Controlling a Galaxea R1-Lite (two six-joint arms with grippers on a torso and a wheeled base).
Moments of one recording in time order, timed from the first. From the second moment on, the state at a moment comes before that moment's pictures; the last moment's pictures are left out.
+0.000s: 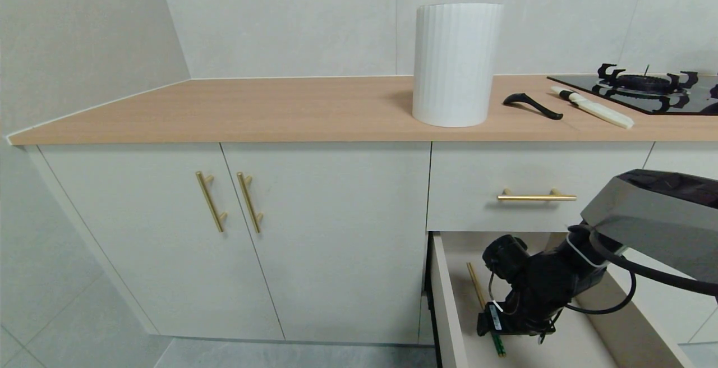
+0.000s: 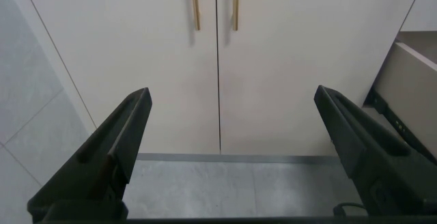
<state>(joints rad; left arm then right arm) 0.00 0.00 0.00 0.00 0.00 0.00 0.40 2.29 -1.00 0.01 -0.09 0.38</state>
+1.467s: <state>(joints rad) 0.00 0.00 0.00 0.00 0.00 0.00 0.21 1.55 -0.91 0.01 -0.11 0.24</state>
